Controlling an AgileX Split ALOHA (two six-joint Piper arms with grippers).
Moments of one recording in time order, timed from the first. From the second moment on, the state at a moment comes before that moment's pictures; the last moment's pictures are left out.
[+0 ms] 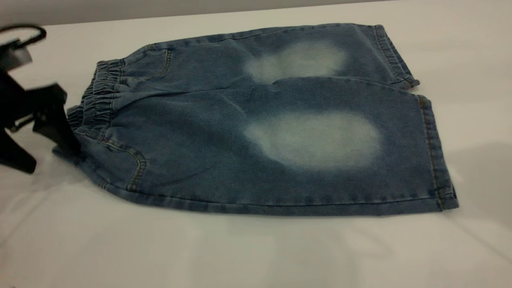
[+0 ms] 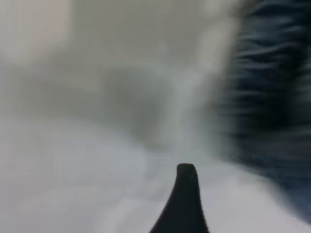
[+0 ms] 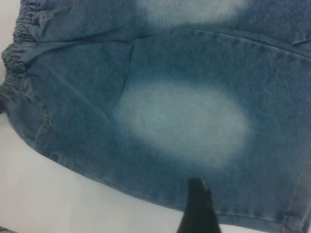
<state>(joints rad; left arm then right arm) 0.11 1.98 -0.89 -0.49 0.58 0.31 0.07 1.24 -0.69 0.77 0.64 -0.53</state>
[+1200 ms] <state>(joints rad) 0.11 1.99 -0.89 -0.49 0.47 0.34 0.07 1.24 -0.69 0.76 0.64 -0.53</state>
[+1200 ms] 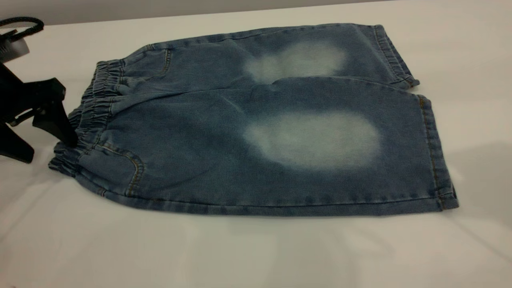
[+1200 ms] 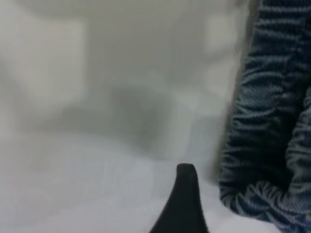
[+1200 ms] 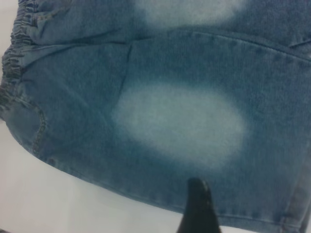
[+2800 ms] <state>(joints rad) 0.11 2.10 -0.89 -0.56 0.45 0.39 0.07 1.24 -0.69 0.76 0.64 -0.53</state>
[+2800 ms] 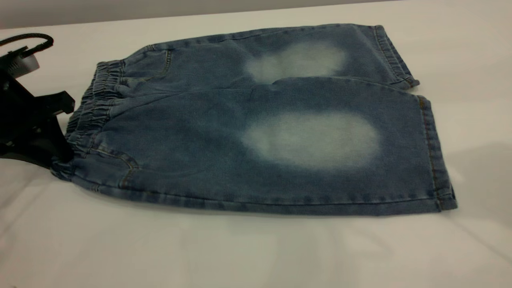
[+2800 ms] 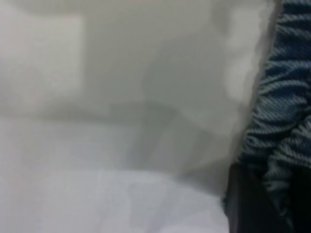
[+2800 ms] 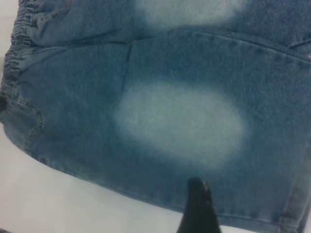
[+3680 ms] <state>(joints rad) 0.11 1.89 -0.94 -0.55 0.58 0.43 0.07 1.29 -0.57 0.82 0.67 -0.56</state>
